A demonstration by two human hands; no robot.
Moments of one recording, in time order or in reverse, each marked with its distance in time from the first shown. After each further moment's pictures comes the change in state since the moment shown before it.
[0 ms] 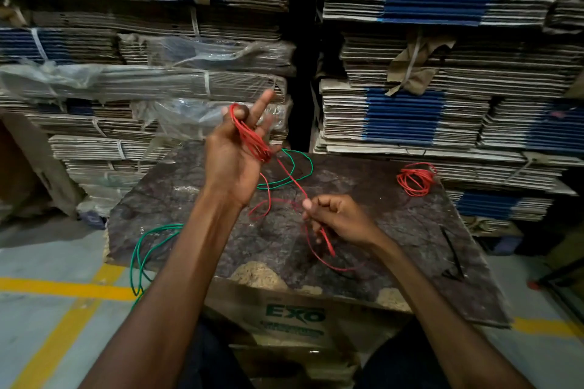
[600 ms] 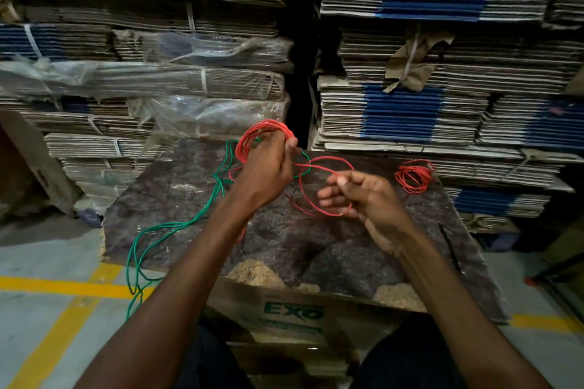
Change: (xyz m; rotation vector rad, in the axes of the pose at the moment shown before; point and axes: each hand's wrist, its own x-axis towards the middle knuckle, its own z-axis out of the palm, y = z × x) left_hand 0.014 -0.054 -0.026 1.616 -0.171 0.425; right_hand -0.025 -0.036 -0.023 0.341 0.171 -0.015
